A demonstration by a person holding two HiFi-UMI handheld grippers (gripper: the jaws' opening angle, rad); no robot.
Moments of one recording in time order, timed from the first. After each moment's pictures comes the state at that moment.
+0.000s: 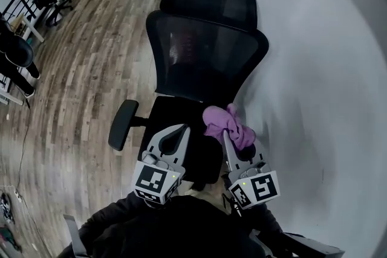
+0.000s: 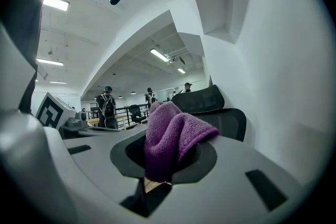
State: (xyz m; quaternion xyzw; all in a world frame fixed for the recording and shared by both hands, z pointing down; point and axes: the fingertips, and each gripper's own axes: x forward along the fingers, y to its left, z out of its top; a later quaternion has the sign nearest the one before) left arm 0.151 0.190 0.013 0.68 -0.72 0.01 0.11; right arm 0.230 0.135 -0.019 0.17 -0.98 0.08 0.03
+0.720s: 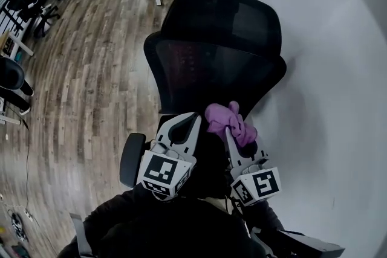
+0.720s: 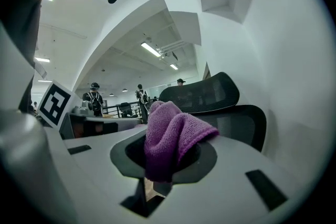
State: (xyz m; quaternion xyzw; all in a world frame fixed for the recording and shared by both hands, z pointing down) left arm 0.013 0.064 -0.006 0.71 -0.69 -0.01 0.12; right arm 0.090 0.040 -0.011 0.21 -0.97 0.10 0.05
